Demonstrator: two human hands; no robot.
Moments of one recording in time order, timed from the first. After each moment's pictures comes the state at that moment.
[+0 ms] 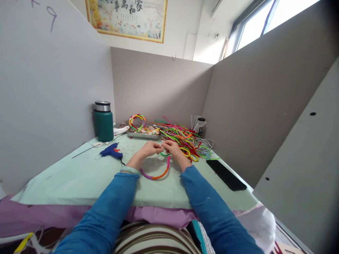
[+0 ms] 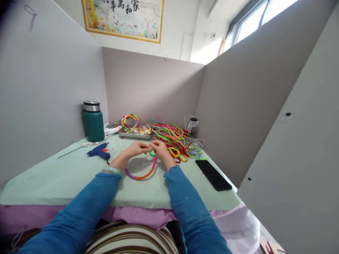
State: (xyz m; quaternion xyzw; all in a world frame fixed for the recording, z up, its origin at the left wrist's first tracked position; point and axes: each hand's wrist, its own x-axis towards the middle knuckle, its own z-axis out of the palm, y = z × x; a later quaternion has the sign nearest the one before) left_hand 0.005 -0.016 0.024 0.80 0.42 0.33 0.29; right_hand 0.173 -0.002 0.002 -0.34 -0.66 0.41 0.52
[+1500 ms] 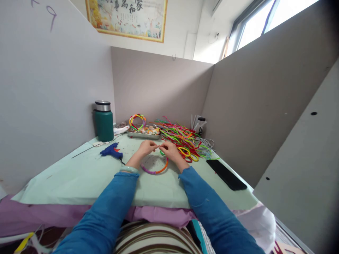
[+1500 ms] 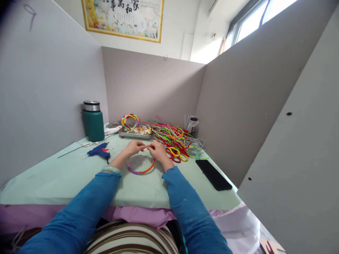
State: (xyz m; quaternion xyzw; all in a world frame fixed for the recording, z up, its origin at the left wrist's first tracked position) left_hand -0.002 -0.010 0.022 0.74 0.53 0.36 0.22; right_hand 0.169 -0.003 -0.004 -0.38 -0.79 0.13 0.45
